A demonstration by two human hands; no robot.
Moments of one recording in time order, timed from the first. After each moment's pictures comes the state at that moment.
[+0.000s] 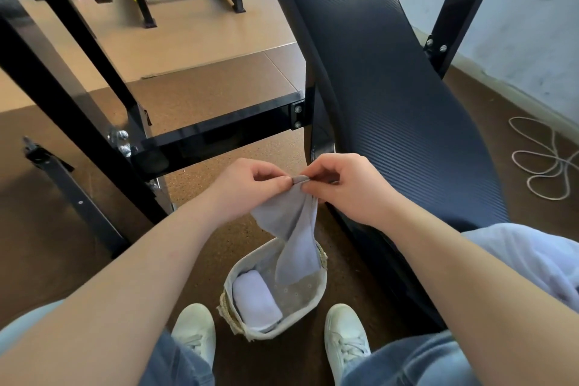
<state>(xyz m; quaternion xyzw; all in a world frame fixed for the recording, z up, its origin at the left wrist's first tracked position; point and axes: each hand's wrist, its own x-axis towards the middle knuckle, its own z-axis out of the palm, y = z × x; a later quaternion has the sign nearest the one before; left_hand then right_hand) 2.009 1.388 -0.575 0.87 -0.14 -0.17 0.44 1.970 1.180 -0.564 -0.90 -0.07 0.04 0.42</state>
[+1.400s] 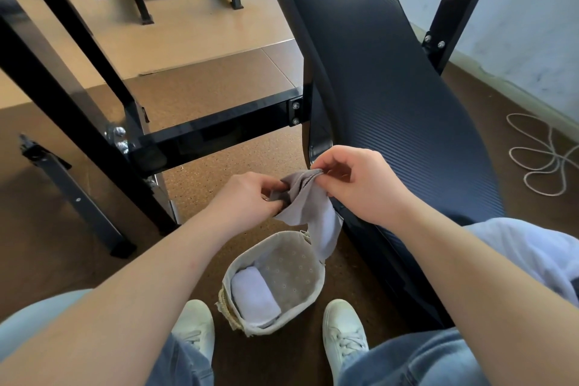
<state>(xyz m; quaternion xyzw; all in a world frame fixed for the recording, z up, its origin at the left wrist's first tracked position) 1.997 1.381 -0.600 0.93 -0.12 -0.16 0.31 1.958 1.170 -0.559 -0.91 -0.08 -0.03 0.40</state>
